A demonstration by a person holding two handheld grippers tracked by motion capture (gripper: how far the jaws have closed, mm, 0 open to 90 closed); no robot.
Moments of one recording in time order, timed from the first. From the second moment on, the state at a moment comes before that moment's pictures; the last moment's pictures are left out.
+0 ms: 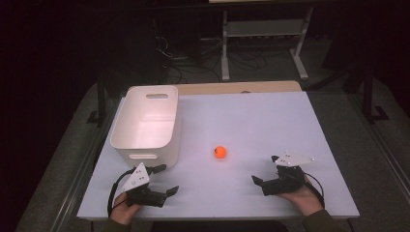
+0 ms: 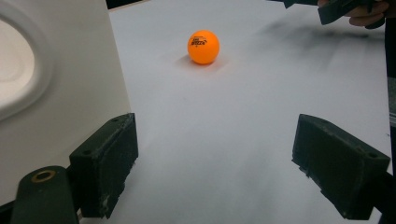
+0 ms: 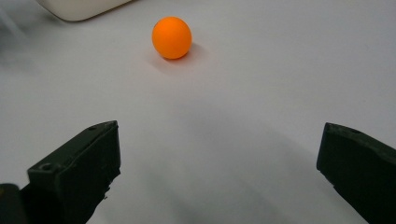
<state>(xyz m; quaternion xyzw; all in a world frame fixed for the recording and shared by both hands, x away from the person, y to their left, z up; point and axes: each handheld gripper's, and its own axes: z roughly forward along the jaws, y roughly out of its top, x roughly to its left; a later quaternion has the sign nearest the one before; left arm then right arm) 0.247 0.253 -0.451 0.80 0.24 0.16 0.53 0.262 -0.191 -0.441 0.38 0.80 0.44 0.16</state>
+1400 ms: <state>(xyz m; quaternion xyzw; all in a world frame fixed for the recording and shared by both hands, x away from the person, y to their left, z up) 0.247 0.253 -0.451 0.80 0.24 0.16 0.53 0.271 -0.179 -0.433 0.37 0.80 0.45 0.15</state>
